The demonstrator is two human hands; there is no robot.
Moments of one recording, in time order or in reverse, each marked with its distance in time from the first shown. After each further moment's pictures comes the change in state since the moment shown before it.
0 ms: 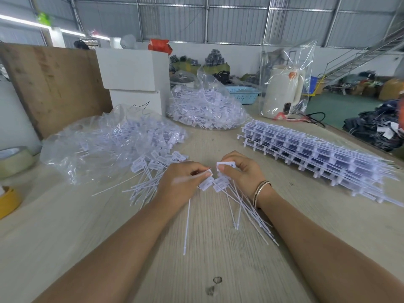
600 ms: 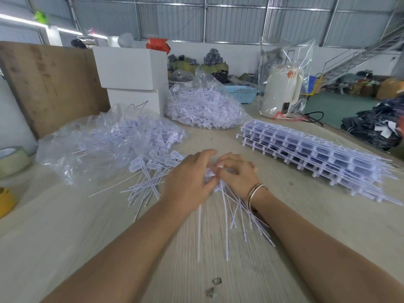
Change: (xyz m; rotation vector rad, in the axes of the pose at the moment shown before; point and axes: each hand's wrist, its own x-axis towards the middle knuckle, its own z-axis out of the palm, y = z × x) left_hand -0.007 0.030 0.005 0.422 -0.027 0.207; right_hand -0.003 -0.003 0.008 -0.321 -0.011 0.084
